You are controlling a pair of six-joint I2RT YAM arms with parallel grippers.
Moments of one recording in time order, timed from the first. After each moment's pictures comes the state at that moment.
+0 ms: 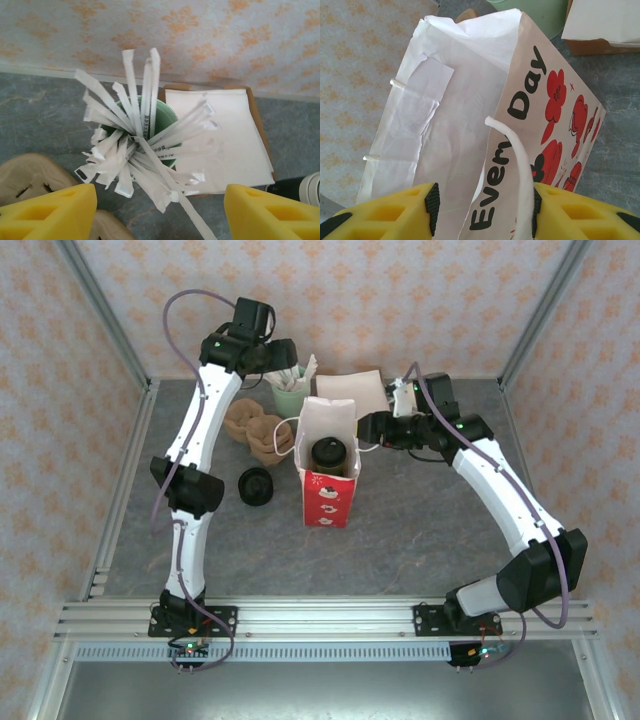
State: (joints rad) left arm -0.26 2.25 2.65 -1.13 -0.01 -0.40; right arm 0.35 1.42 1.40 -0.71 -0.56 0.43
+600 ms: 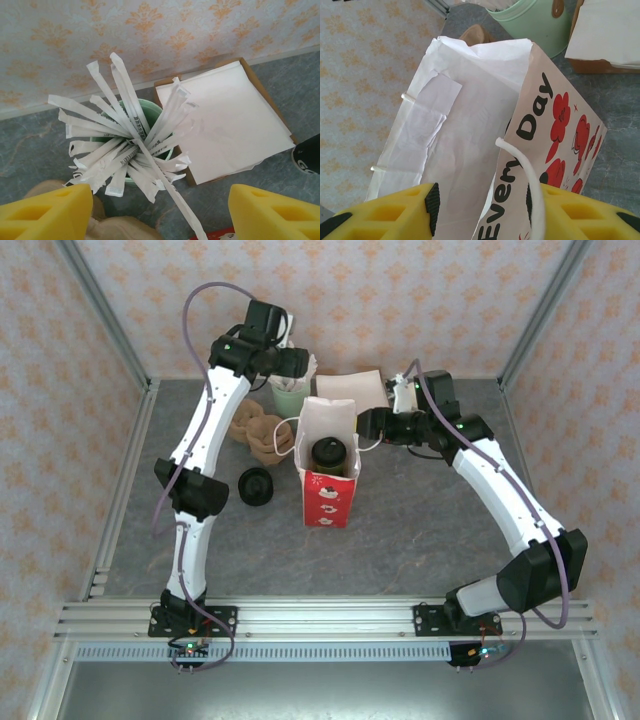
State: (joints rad) left arm -0.32 2.23 2.66 -1.14 -0.05 -0.12; right arm 0.35 1.42 1.40 -0.65 -0.55 0.43
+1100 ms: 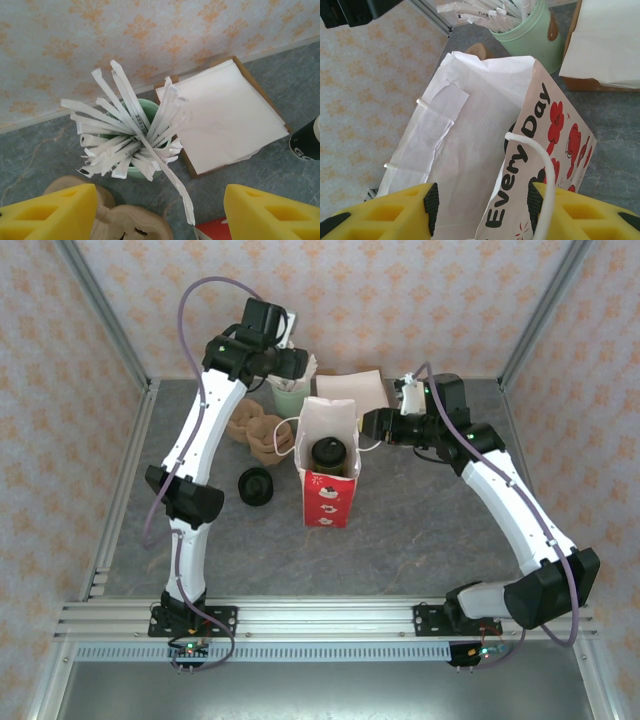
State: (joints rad) left arm -0.35 2.14 2.59 -1.15 -0.08 -0.07; right arm 0.35 1.33 1.36 -0.62 -0.50 0.42
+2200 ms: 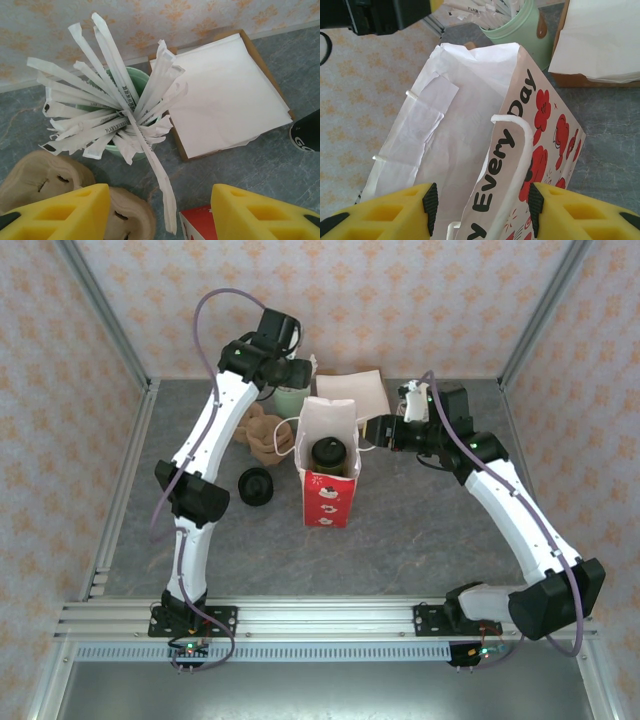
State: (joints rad) left arm -0.37 2.18 2.55 -1.18 -0.11 -0.18; right arm 0.35 1.27 1.29 -0.61 -0.47 0.42
